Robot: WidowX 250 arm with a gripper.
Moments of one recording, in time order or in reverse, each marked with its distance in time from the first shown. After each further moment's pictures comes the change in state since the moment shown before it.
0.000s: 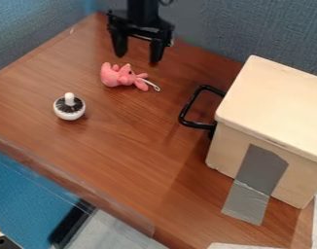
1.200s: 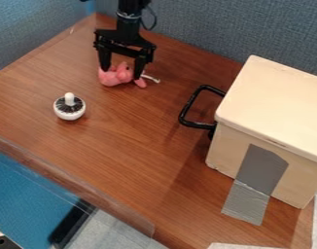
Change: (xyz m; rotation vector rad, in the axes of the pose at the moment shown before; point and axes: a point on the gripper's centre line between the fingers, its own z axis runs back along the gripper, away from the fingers) arm 0.014 0.038 -0.054 0.131 0.091 0.187
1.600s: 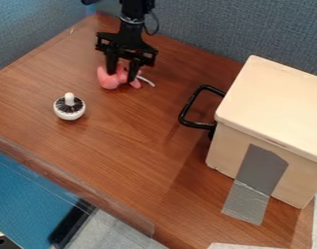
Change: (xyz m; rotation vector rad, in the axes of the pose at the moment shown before) arm -0.007 -0.008 -0.004 0.012 0.018 -0.028
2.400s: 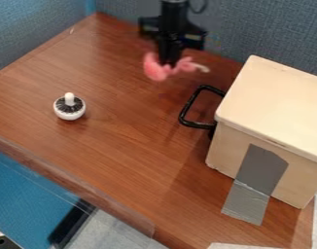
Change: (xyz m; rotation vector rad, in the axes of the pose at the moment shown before) arm -0.016 -0.085 0.078 -0.179 -0.147 -0.118
